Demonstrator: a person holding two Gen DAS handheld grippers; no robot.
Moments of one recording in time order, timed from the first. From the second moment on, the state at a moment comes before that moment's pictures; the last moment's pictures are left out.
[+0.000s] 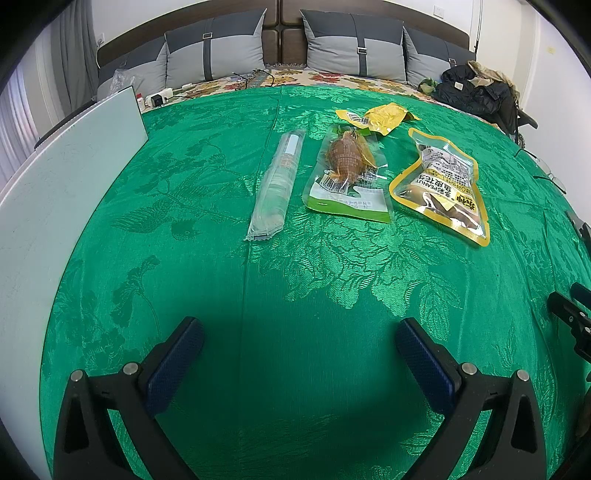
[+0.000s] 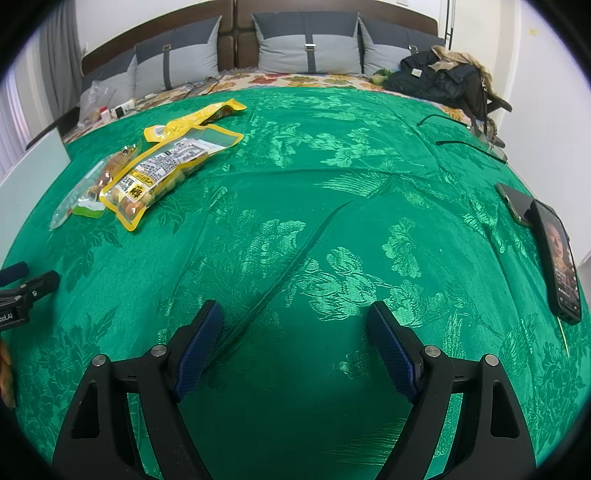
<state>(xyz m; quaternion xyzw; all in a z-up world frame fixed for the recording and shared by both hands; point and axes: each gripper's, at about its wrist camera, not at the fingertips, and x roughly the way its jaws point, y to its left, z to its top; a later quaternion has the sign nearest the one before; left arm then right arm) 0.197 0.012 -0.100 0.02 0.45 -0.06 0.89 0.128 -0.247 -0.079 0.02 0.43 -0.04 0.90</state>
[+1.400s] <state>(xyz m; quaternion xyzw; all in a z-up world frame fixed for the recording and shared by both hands) 0.207 0.022 -0.086 0.00 0.48 -0.07 0.88 0.126 -0.245 -0.079 0.02 0.43 -0.04 0.90</state>
